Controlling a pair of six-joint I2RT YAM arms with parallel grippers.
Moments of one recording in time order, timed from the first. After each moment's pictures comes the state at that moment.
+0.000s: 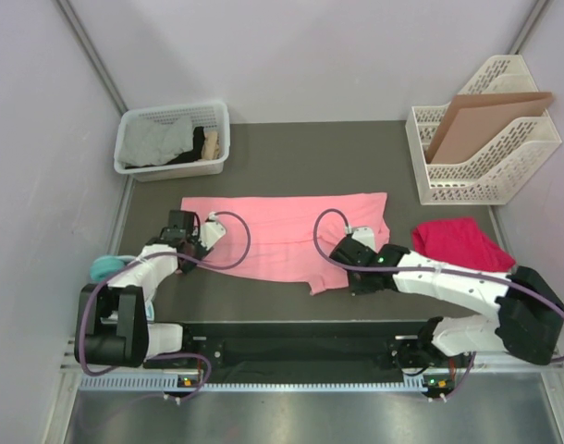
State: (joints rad) left arm -0.06 1.30 0.58 -0.36 -0.12 0.76; right arm 0.95 1.30 0.75 -0.73 0.34 0.76
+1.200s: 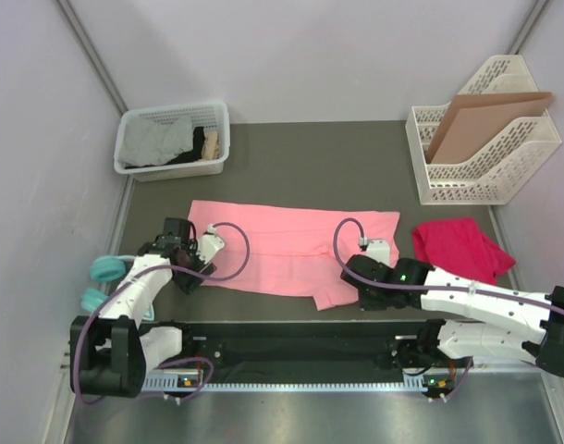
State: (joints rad) left arm -0.06 1.11 0.58 -0.70 -0.03 0.73; right arm 1.10 1.04 0.73 -0.95 0.34 0.99
